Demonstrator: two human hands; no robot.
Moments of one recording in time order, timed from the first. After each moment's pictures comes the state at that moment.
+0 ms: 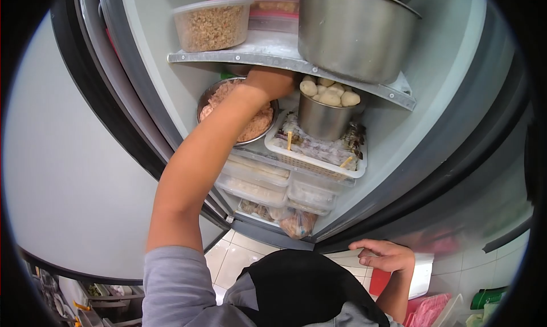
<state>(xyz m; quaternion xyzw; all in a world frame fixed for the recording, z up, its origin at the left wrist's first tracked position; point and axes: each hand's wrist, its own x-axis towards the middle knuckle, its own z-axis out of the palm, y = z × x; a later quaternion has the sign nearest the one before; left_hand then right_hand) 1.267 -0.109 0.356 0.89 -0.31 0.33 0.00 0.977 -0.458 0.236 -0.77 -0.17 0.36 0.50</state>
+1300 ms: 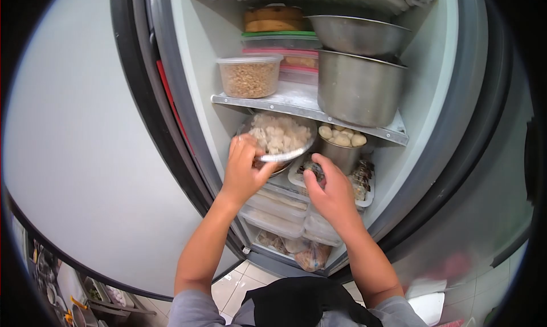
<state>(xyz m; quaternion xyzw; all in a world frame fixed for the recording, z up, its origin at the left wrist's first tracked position) 1.121 -0.037 0.318 0.76 -0.27 0.53 0.27 1.088 -0.253 0.322 -0.84 -0.21 -0.29 0.40</state>
